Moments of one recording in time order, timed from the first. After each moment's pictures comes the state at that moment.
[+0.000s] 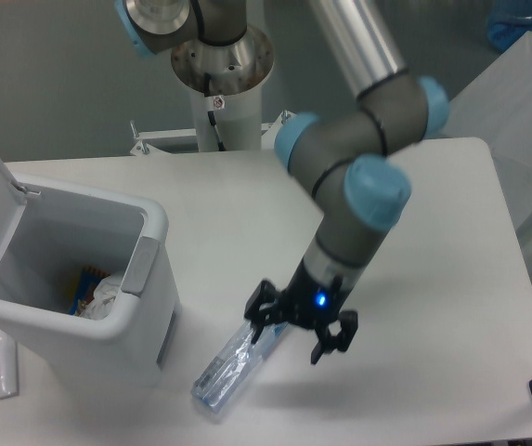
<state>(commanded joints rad) 2.44 -2.17 -1.45 -0.97 1.18 0.65</state>
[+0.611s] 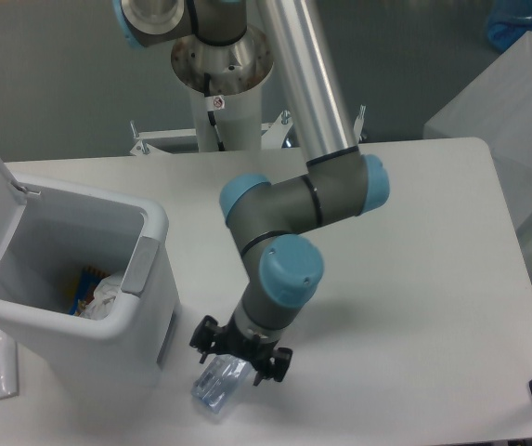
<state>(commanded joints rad) 2.32 -2.25 -1.41 -0.99 1.23 0.65</state>
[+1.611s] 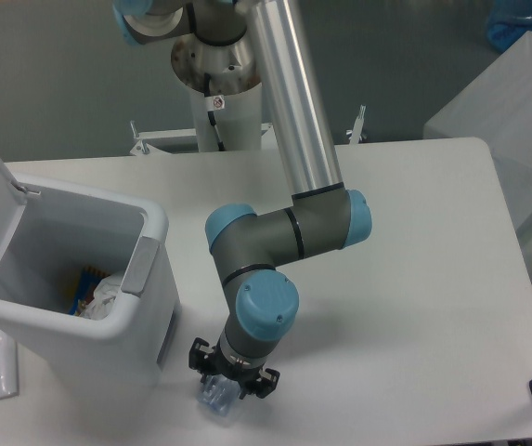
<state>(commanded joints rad) 2.30 -2.27 -1.37 -0.97 1.30 0.65</state>
